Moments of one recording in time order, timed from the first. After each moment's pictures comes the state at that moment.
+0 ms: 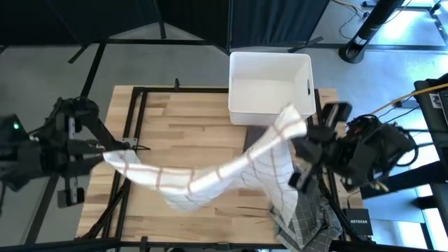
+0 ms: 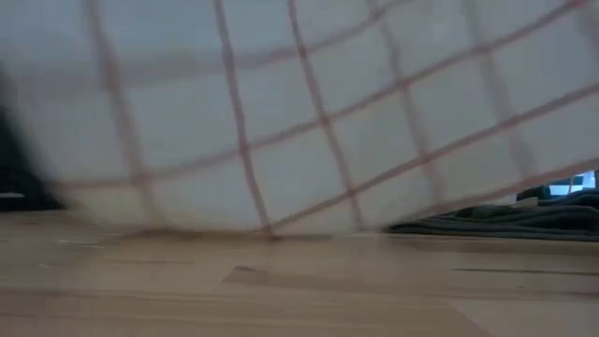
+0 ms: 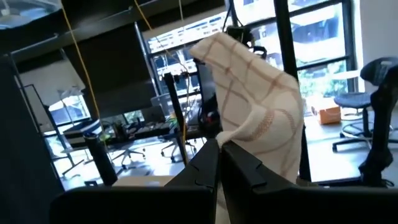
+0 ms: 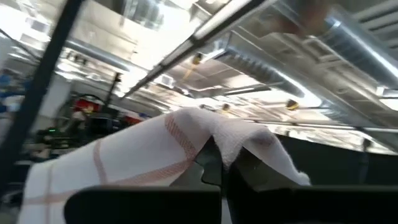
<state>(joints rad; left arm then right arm) -1.31 1.30 1.78 0.35 -1.47 1.03 0.74 1.62 2.07 0.42 0.86 -1.03</state>
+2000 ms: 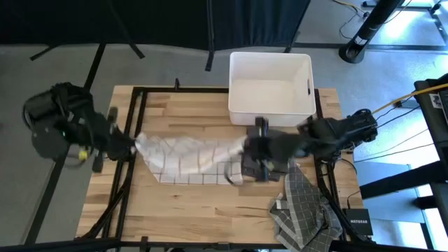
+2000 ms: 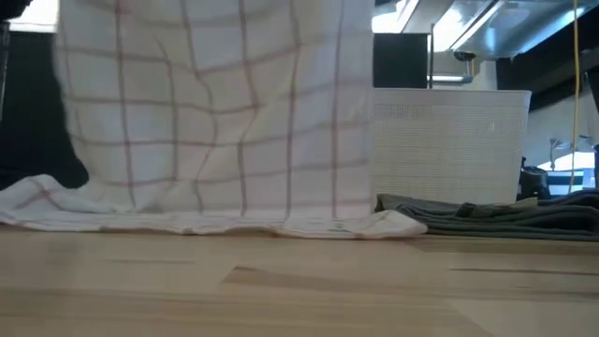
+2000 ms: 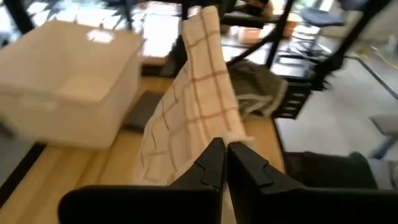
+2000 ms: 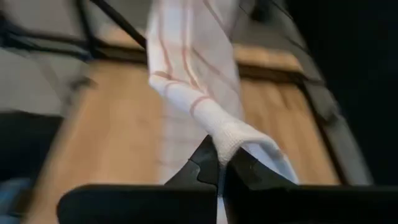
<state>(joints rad) -1.03 1.08 1.75 -1.33 -0.91 -0.65 0.42 1.61 1.99 -0.98 0.41 0.10</state>
